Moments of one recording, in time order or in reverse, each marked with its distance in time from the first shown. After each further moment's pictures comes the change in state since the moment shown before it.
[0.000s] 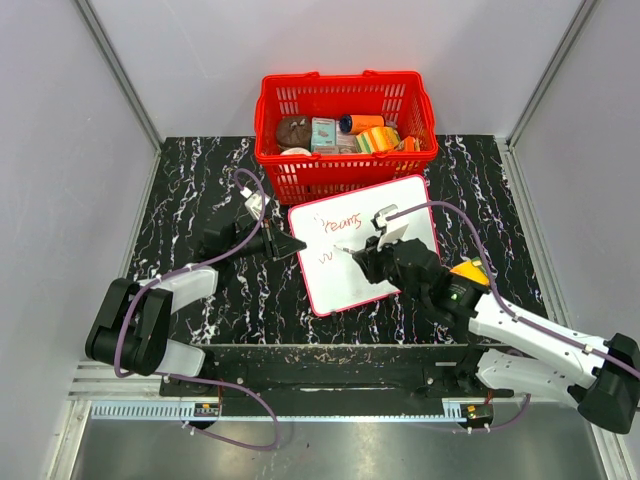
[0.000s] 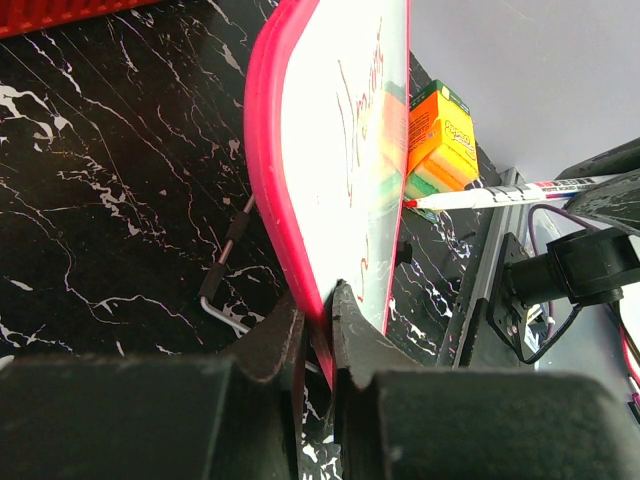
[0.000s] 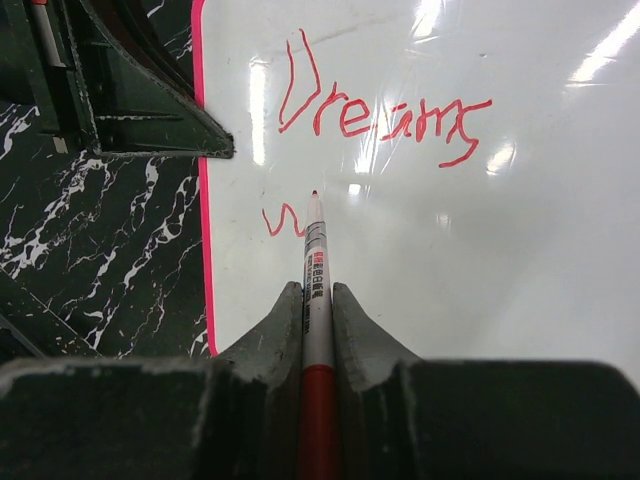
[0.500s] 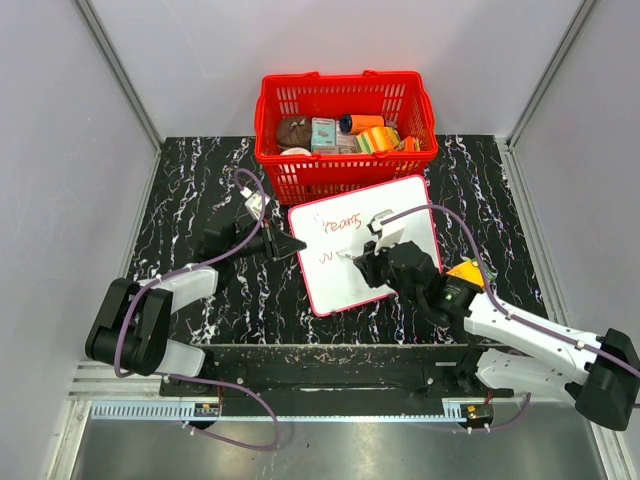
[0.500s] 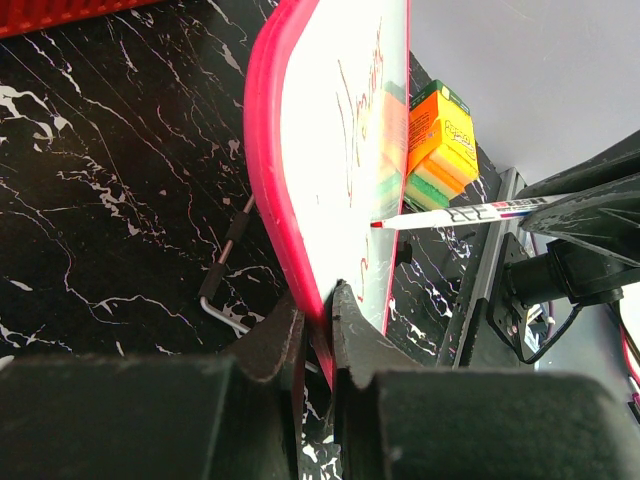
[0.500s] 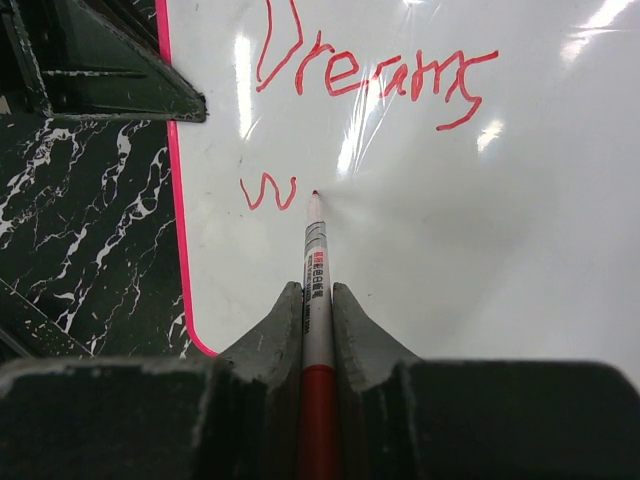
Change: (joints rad) left arm -0.001 0.000 0.000 0.000 0.000 0.000; right arm 0.000 0.025 -0.029 -0.007 0.005 0.000
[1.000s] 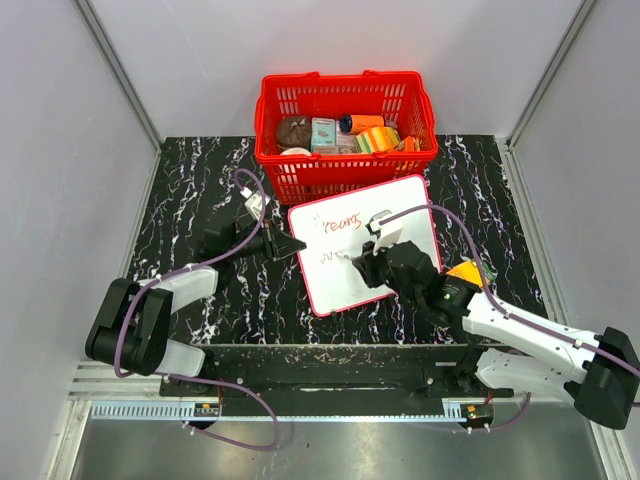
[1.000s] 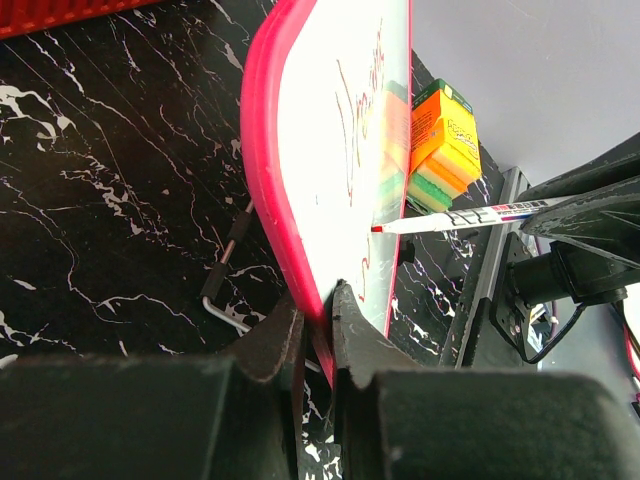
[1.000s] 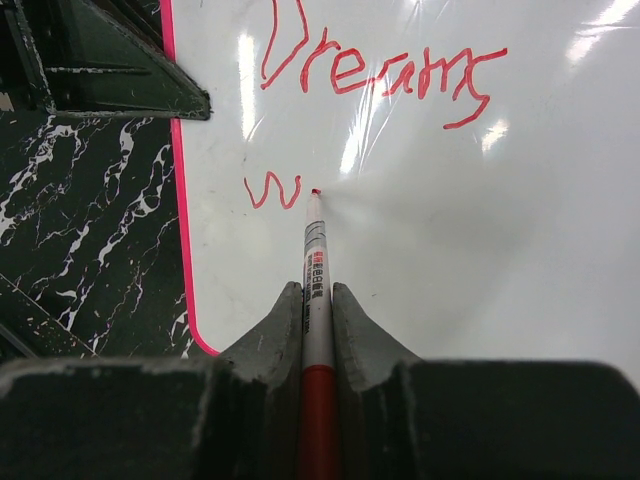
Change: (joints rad) left arm 0.000 0.000 0.000 -0.003 -0.002 0.007; right arm 0.000 0.016 -0.003 0.007 -0.009 0.001
